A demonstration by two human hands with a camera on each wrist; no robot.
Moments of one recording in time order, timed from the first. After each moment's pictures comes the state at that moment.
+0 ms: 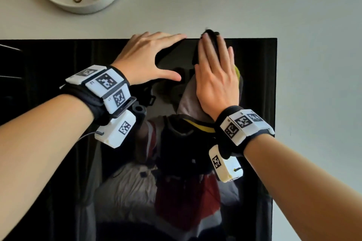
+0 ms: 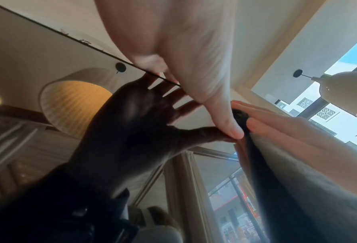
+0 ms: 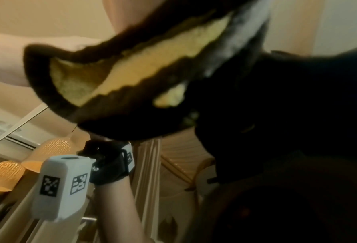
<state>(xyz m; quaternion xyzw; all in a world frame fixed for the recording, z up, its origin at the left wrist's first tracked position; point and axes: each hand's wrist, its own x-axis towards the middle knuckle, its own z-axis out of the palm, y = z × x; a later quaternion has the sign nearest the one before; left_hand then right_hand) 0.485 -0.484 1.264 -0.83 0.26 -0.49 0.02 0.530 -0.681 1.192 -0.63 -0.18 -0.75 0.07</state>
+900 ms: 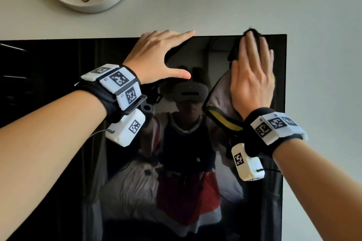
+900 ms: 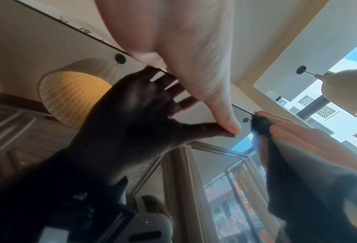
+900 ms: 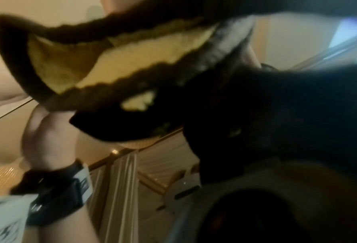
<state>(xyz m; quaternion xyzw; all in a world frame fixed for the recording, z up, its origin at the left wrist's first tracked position) 0.486 -0.481 1.260 -0.83 0.27 -0.49 0.03 0.538 -0.727 1.183 -0.64 -0.09 -0.76 0.11</state>
